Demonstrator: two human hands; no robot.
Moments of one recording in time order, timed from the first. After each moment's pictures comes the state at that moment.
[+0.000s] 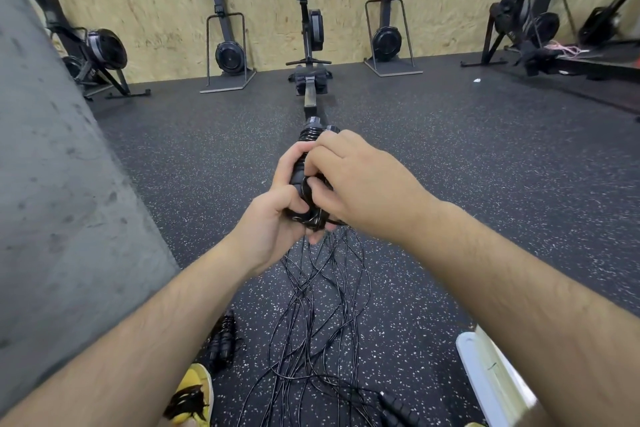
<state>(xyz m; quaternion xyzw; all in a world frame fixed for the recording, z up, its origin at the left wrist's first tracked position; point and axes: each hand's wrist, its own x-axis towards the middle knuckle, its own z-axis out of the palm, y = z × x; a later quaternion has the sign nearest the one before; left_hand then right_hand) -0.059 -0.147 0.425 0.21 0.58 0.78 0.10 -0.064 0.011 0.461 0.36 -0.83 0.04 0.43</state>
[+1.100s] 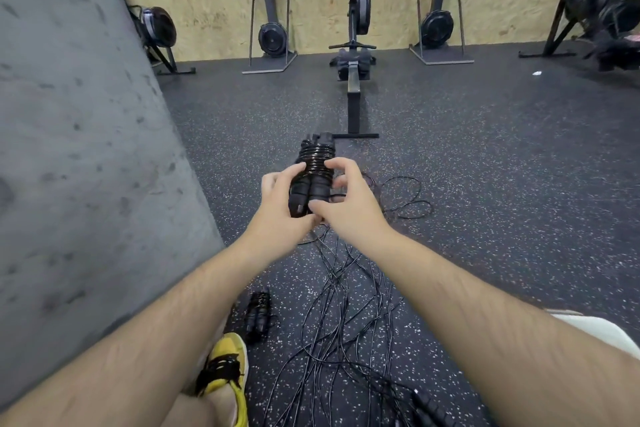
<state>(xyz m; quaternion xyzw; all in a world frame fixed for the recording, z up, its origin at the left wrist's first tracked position) -0.084 -0.242 0.358 0.07 0.85 0.49 -0.16 -0.105 -0.098 0.370 0.12 -0.80 0.59 0.06</state>
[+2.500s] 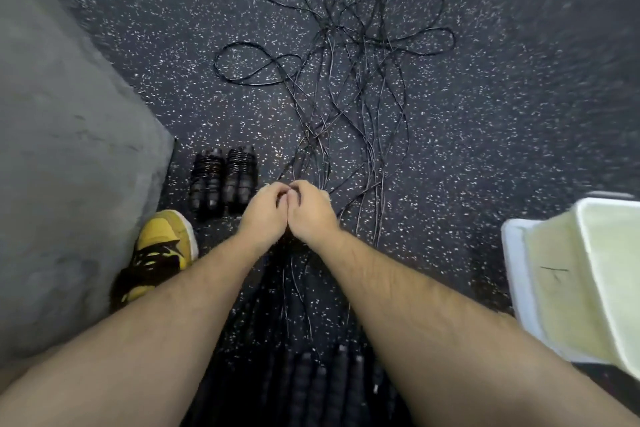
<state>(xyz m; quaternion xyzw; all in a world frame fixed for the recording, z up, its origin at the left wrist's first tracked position) -0.137 -0.265 -0.024 -0.11 0.90 0.40 0.10 -0.150 -0.152 -0.013 -0.01 -0.90 0.40 -0.18</state>
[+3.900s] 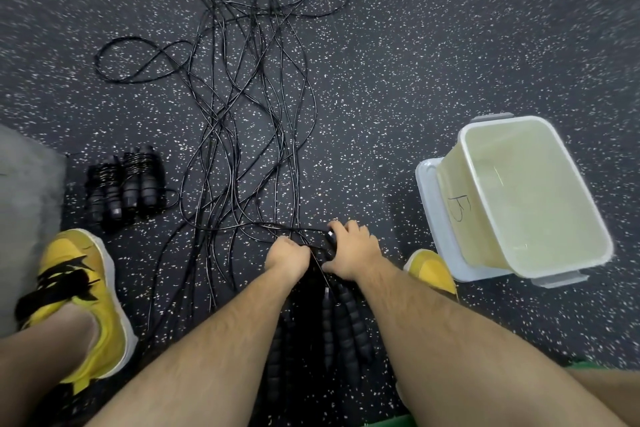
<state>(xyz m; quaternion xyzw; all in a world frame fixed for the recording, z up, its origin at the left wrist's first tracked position) -0.050 -0.060 -0.063 -0.31 0.80 0.38 0.34 -0.042 0.079 -0.052 -0.06 -0.93 0.13 -0.33</state>
